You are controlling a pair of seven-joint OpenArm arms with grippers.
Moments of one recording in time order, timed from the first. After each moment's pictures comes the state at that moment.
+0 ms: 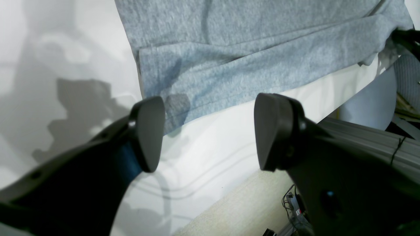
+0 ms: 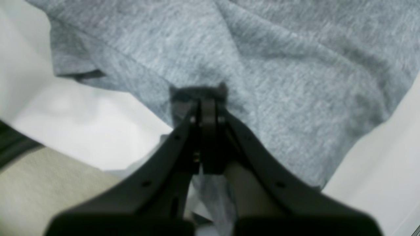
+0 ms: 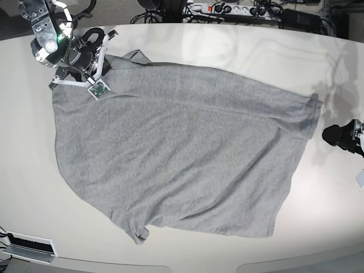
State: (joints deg) left arm -18.9 -52.4 7.6 62.1 -78.1 -42.6 79.9; right arm -21.7 24.0 -12.8 106.1 4.5 20.5 -54.1
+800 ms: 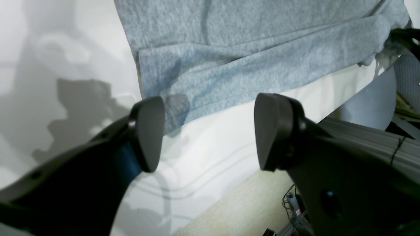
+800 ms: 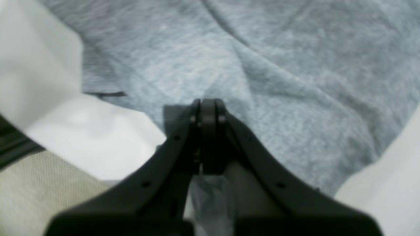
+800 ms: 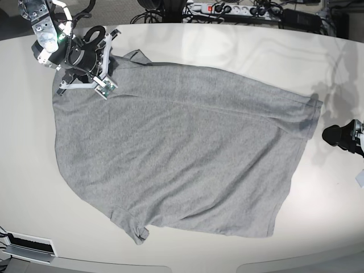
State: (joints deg) left arm -18.9 -52.4 7.6 62.1 -78.1 -42.6 79.9; right arm -21.7 23.9 -12.8 106.1 3.4 21.8 -47.9
